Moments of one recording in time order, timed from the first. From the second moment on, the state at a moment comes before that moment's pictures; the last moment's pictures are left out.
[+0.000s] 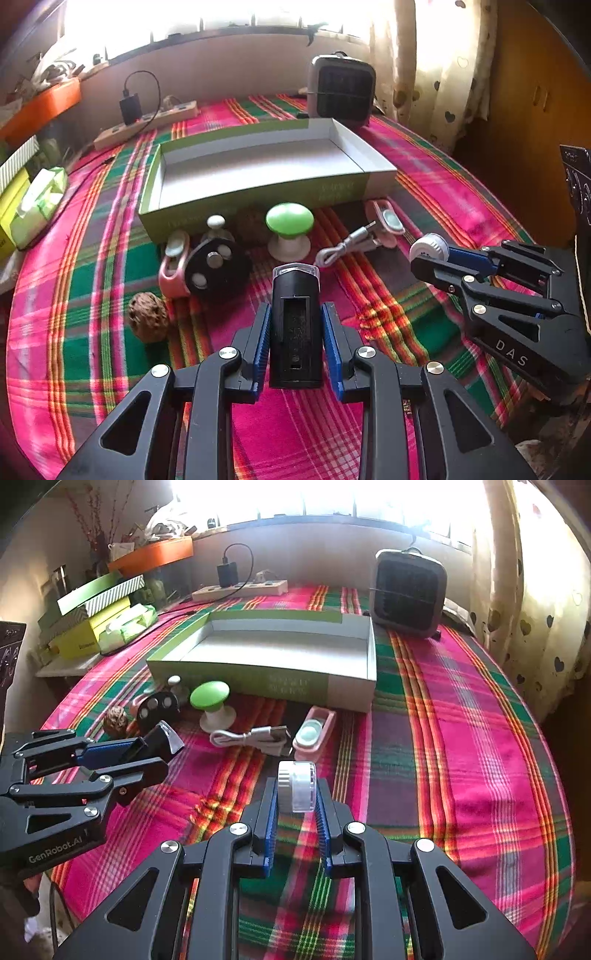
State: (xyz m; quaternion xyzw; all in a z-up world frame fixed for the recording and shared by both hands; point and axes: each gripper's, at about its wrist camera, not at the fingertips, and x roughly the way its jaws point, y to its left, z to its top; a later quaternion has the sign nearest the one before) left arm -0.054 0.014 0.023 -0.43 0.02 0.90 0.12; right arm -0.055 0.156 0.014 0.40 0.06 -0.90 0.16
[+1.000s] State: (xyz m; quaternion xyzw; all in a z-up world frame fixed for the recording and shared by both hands) left arm -0.132 -0.016 0.055 -0.40 0.01 0.91 0.09; right arm -0.134 0.129 0.051 0.38 0.07 -0.90 0.19
